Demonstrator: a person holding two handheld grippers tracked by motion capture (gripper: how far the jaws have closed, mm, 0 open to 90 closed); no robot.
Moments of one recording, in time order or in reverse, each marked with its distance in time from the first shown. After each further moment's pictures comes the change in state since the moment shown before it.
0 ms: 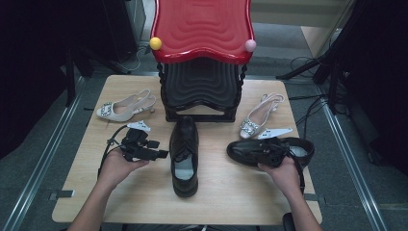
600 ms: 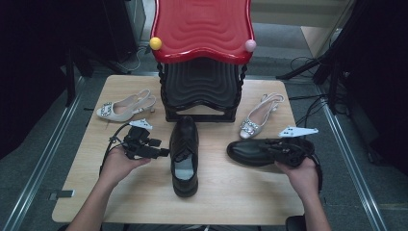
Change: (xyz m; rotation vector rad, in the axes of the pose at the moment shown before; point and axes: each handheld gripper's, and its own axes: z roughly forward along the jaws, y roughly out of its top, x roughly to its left) left arm 0.002 0.008 0.004 0.006 -0.013 0.012; right arm -0.002 -0.002 -0.057 -0.088 -0.131 0.012
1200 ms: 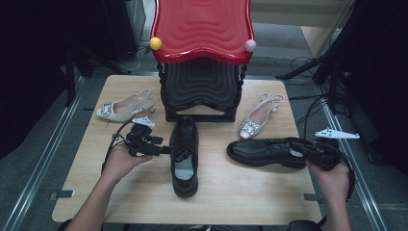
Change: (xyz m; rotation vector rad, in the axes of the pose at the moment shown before) left arm 0.003 0.007 0.005 0.002 0.001 0.003; right arm -0.054 -0.029 -0.055 -0.047 -0.196 0.149
